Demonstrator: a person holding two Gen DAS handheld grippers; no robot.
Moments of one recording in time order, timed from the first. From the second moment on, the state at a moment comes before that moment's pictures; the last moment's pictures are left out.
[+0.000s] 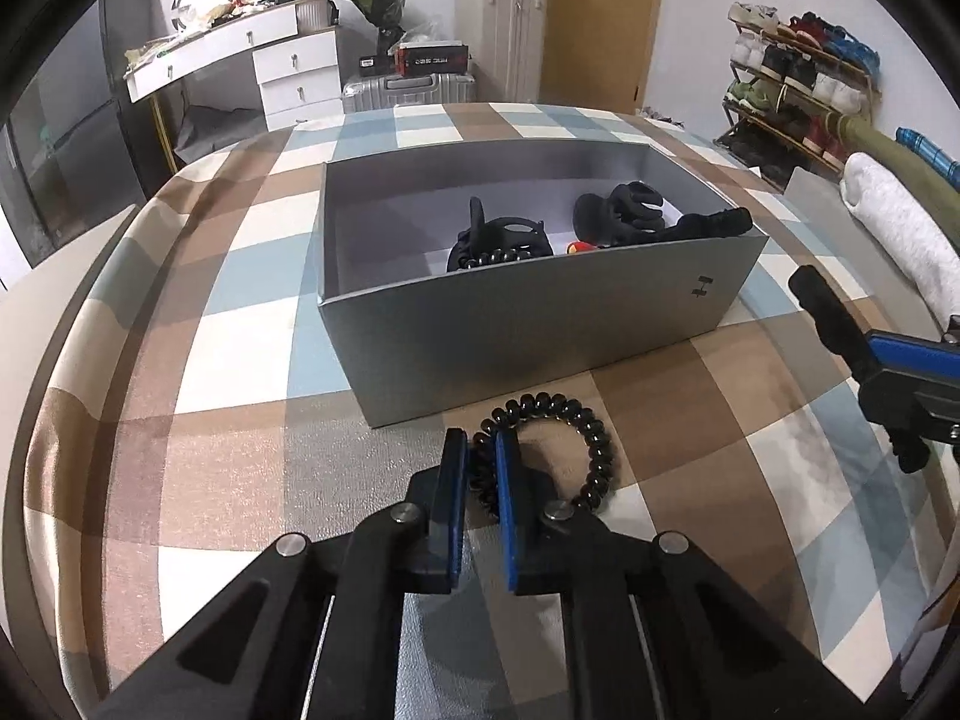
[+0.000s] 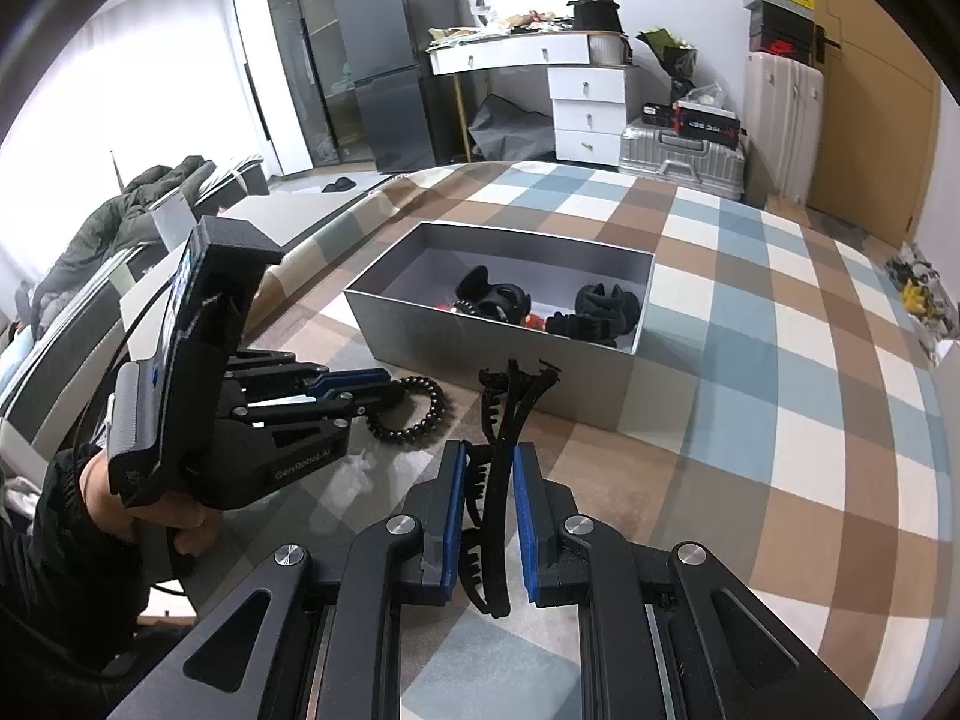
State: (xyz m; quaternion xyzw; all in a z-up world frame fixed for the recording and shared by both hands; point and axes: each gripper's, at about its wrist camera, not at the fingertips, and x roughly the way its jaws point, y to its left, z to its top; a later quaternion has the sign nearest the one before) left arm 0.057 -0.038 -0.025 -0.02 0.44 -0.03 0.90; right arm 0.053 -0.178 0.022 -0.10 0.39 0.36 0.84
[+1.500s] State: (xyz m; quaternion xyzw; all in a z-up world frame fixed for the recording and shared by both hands) left arm 0.042 -0.019 0.029 -0.03 0.33 -0.03 0.94; right arm 0.068 -0.198 0.041 -0.01 0.33 0.34 0.88
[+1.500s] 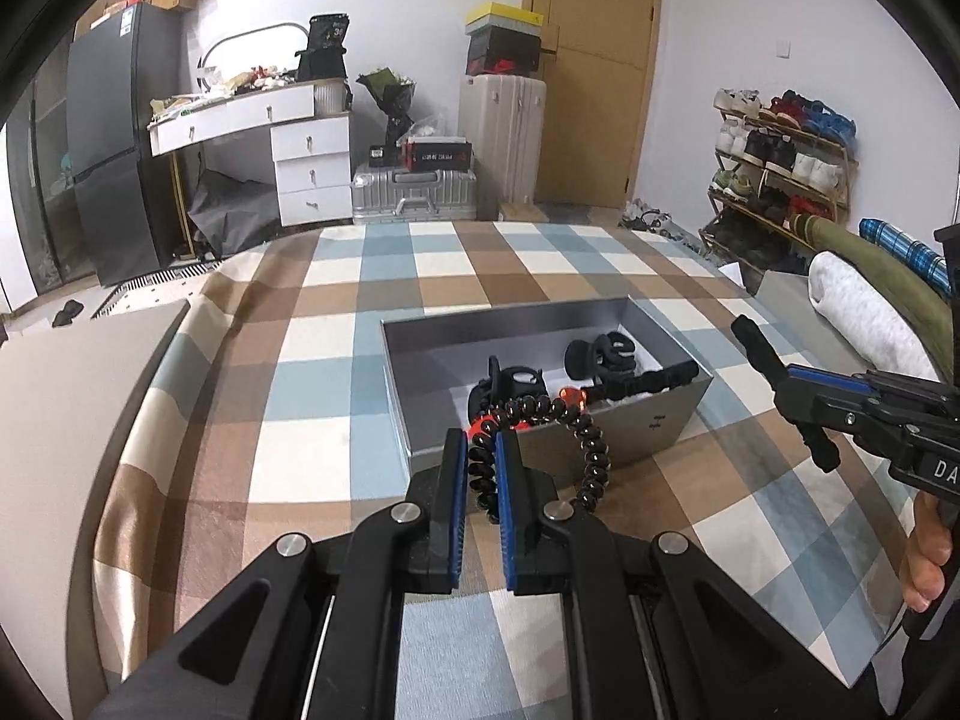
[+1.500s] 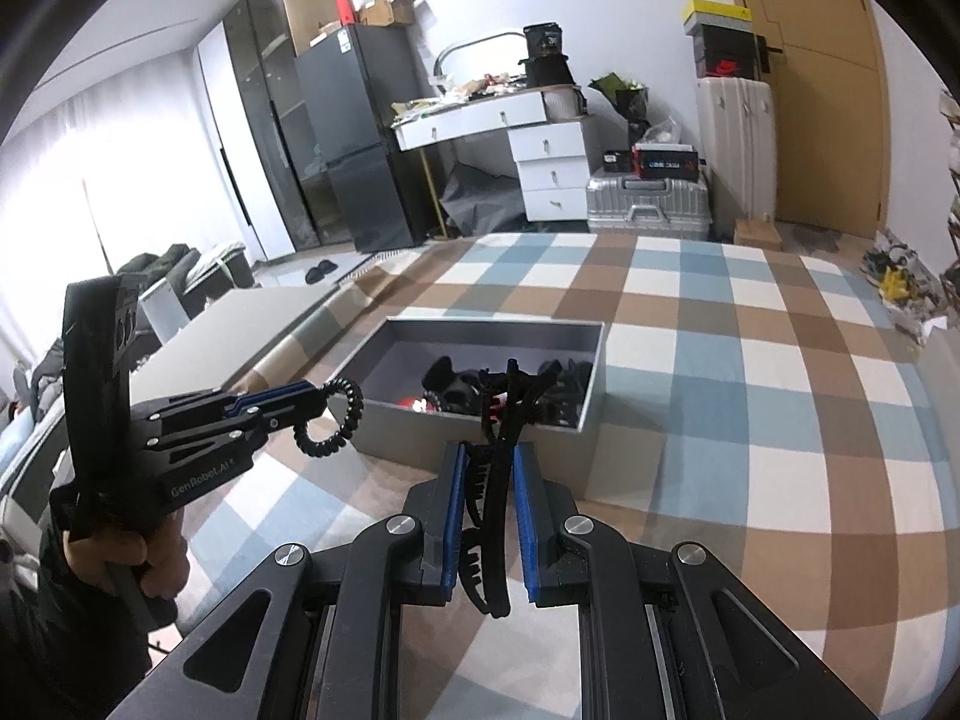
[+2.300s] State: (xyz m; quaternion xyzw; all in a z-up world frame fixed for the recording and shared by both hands) left arm 0.084 -0.017 0.036 -0.04 0.33 -0.03 0.94; right arm 0.115 -0.180 0.034 0.06 0.36 0.34 0.87
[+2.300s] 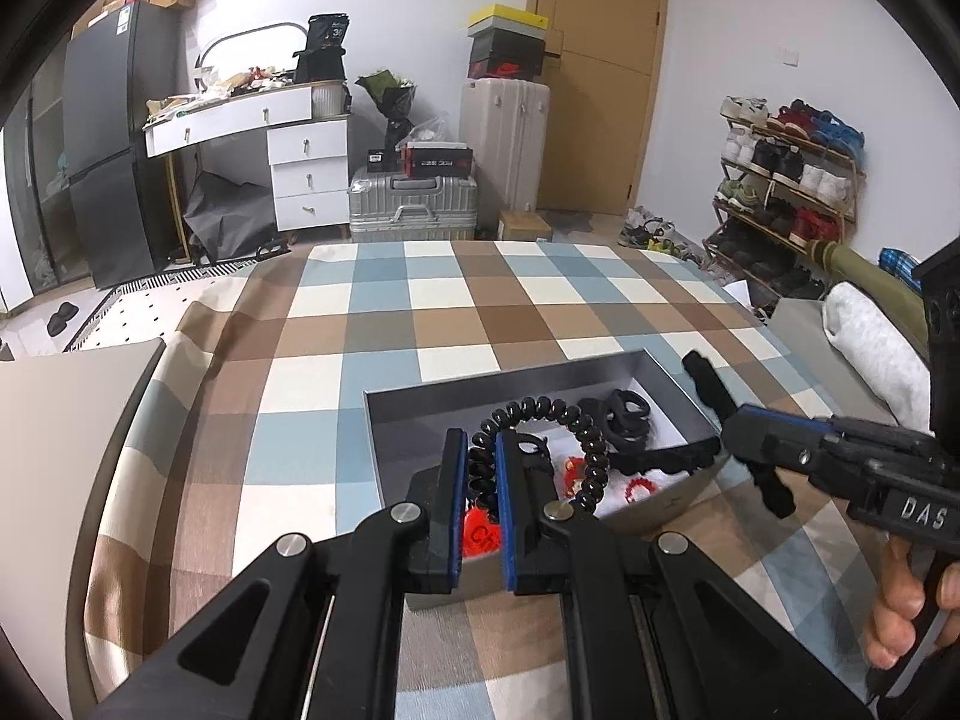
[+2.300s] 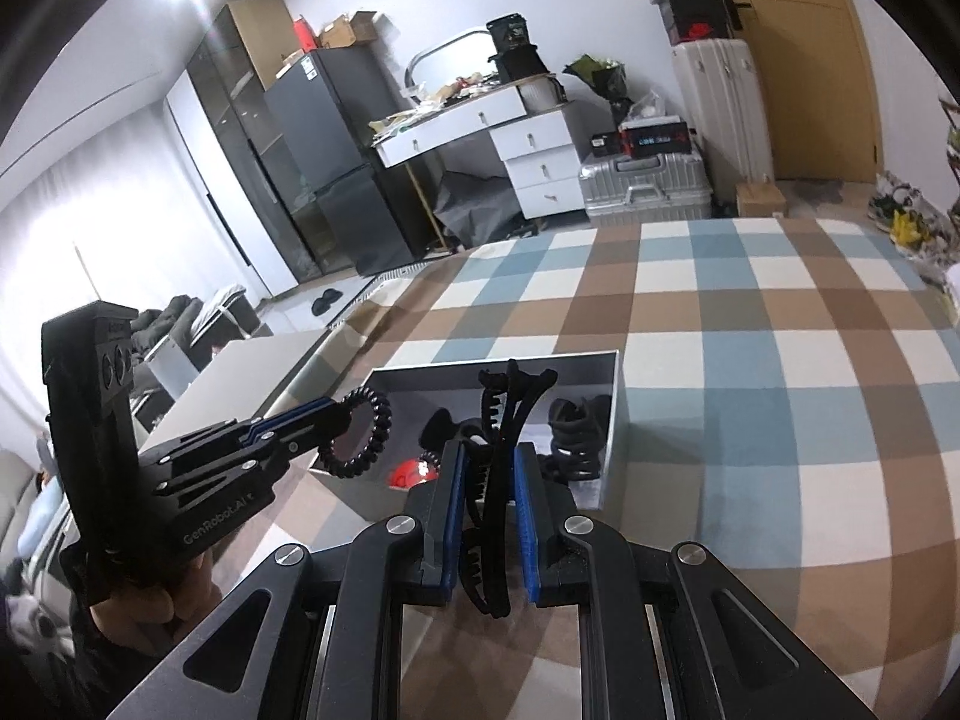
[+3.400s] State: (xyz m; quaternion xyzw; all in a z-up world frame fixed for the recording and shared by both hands) left arm 0.054 -0.016 0.029 -0.04 0.31 0.00 0.95; right arm 0.095 -0.194 0.030 0.05 0.33 0.31 0.89
